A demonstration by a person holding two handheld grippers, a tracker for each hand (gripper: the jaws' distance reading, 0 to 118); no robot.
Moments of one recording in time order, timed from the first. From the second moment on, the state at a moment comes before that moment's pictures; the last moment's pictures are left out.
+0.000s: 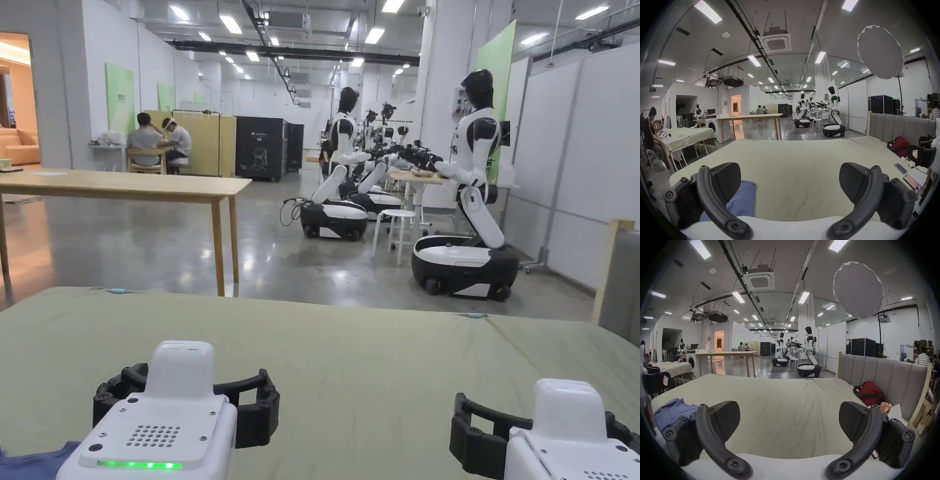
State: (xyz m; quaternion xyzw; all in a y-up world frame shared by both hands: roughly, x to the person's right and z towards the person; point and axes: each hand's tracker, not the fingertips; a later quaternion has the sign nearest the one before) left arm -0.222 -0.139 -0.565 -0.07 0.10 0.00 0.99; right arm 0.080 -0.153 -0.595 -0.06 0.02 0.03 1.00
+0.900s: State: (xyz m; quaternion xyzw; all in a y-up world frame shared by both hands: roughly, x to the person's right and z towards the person) left arm -0.292 -0.143 -0.534 -0.08 0.17 0.01 0.98; right arm 0.029 -0.172 -0.614 -0.11 0.08 0.03 0.99
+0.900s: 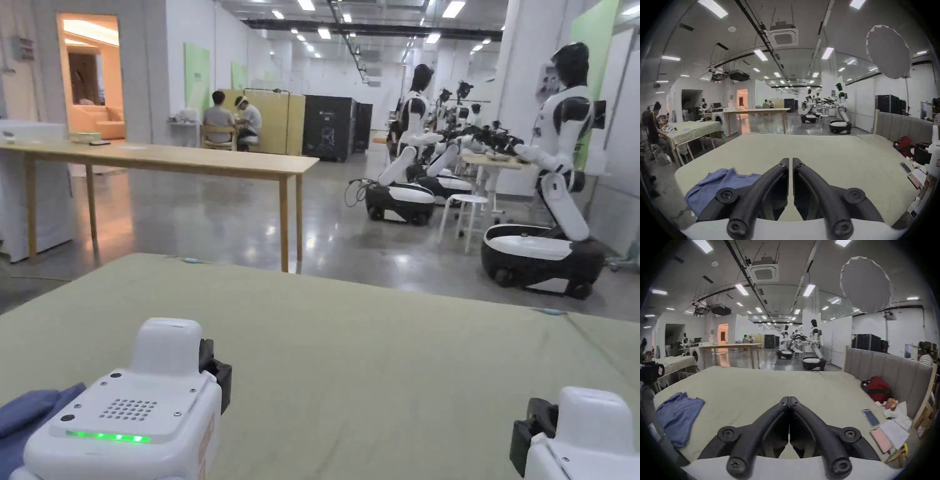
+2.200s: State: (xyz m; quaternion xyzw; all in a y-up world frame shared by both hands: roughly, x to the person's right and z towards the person) left arm -0.479 -0.211 -0.507 -0.22 0.27 0.07 0.94; right arm -0.169 -0.221 -0.619 -0.17 0.31 0.06 0.93
